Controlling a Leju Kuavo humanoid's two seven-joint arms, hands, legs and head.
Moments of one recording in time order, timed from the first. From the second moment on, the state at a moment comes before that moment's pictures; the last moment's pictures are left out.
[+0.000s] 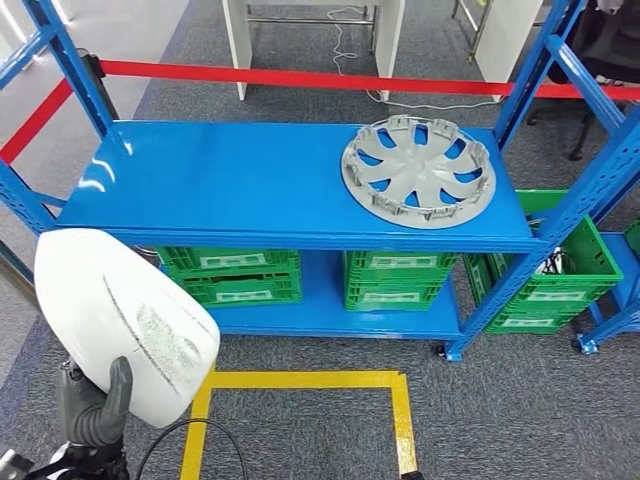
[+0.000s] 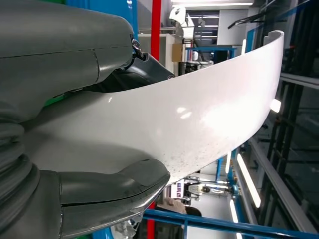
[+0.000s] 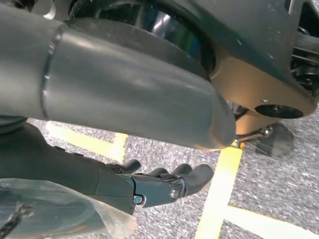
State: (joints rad) left arm 0.25 -0.12 -0.18 -1.74 0.18 -0.15 -0.70; right arm -0.02 0.13 -0.19 -0.18 0.38 -0.07 -0.09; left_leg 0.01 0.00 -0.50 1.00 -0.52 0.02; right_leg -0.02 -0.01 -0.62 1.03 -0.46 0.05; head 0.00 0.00
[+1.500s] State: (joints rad) left arm 0.25 -0.13 -0.17 -1.74 0.16 -0.15 -0.70; right arm -0.02 0.14 -0.19 -0.18 0.43 -0.06 -0.10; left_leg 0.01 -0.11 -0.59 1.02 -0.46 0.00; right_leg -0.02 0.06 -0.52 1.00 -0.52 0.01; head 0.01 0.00
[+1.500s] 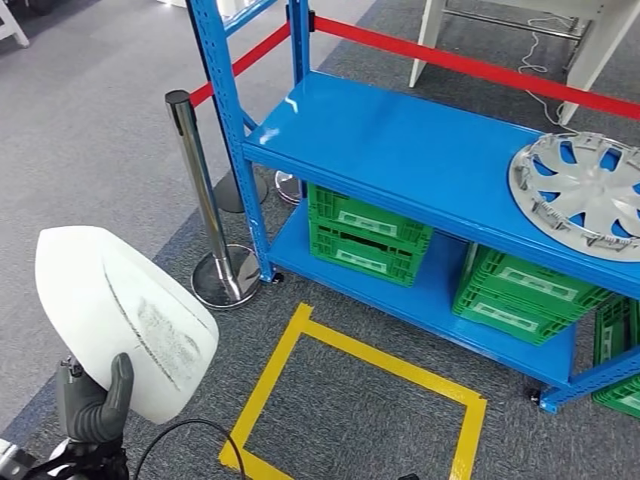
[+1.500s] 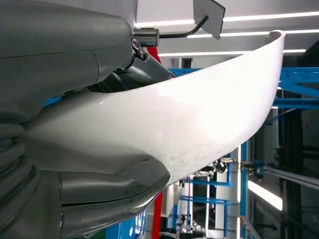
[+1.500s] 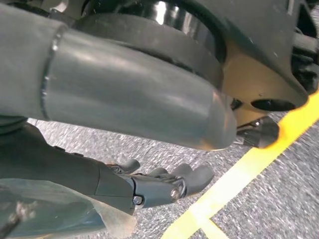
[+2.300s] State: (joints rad) left arm 0.24 -0.13 -0.17 -1.73 0.16 -0.13 -0.70; right arm -0.01 0.14 -0.17 -0.18 0.46 -0.05 -0.09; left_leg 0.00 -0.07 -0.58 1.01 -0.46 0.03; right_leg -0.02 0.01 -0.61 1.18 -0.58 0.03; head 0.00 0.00
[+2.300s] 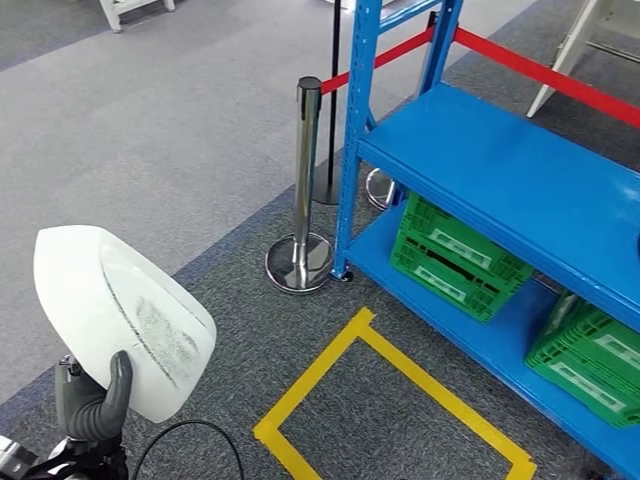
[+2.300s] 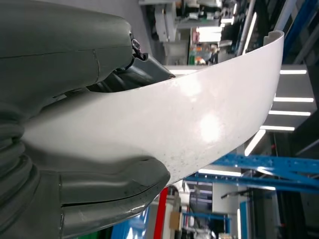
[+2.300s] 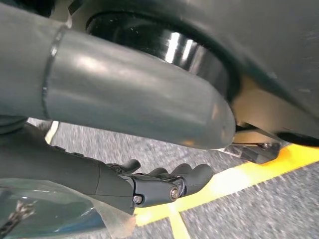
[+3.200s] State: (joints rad) left arm 0.23 -0.13 -0.17 -1.72 0.15 -0.12 -0.70; right arm -0.02 0.15 -0.16 -0.18 0.47 -0.05 -0.09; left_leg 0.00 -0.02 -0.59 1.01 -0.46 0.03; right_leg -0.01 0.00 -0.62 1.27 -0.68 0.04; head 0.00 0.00
